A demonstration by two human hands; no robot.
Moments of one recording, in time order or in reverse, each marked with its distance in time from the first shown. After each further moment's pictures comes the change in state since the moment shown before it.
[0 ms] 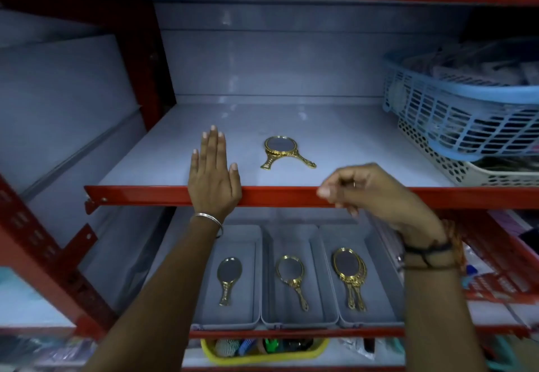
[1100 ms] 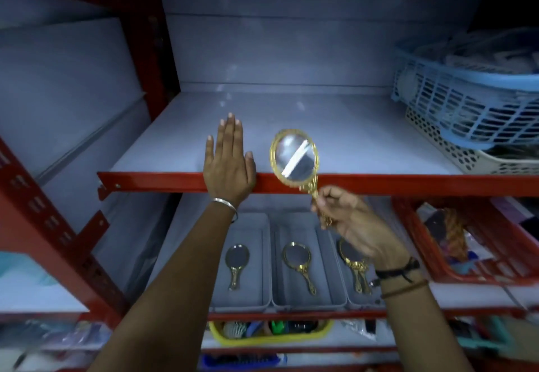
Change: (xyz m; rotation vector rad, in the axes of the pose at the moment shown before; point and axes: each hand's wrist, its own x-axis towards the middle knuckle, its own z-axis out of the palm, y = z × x) left_hand -0.001 -0.003 0.001 -0.006 0.041 0.066; right_hand 0.002 0.058 0.065 0.517 0.029 0.121
